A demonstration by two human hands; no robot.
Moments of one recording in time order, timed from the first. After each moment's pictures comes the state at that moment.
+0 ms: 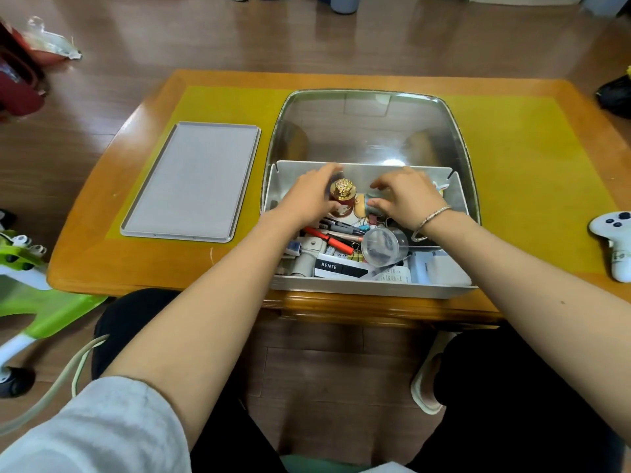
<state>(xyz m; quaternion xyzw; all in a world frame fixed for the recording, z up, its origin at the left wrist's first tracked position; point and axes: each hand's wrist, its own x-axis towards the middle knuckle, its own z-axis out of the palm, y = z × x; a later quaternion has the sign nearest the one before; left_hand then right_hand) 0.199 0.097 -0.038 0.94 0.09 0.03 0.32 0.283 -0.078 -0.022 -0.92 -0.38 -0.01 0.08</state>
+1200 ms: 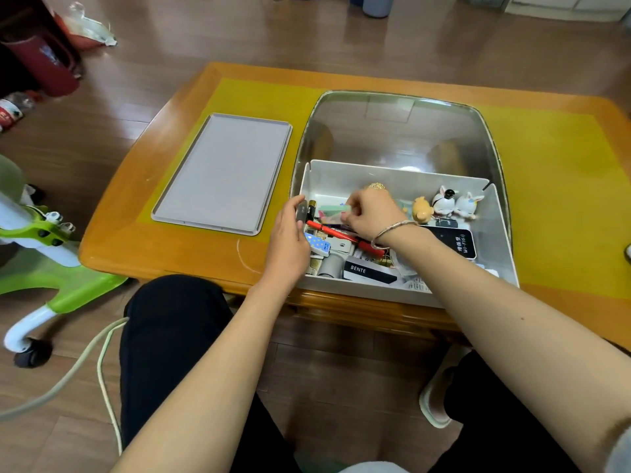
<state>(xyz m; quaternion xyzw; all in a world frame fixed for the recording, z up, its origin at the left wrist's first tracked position) 0.095 0.103 -0.069 0.83 0.27 0.20 0.45 0.230 0.004 -0.036 -0.91 -0.35 0.12 0.18</state>
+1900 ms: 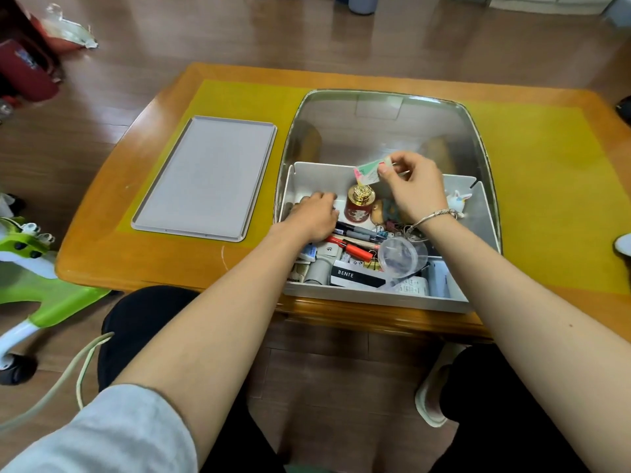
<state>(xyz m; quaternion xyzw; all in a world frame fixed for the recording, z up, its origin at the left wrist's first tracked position) 0.193 0.112 -0.069 0.96 0.16 -0.09 0.22 0.271 -0.042 -0.018 -0.85 -0.22 -0.01 0.47</state>
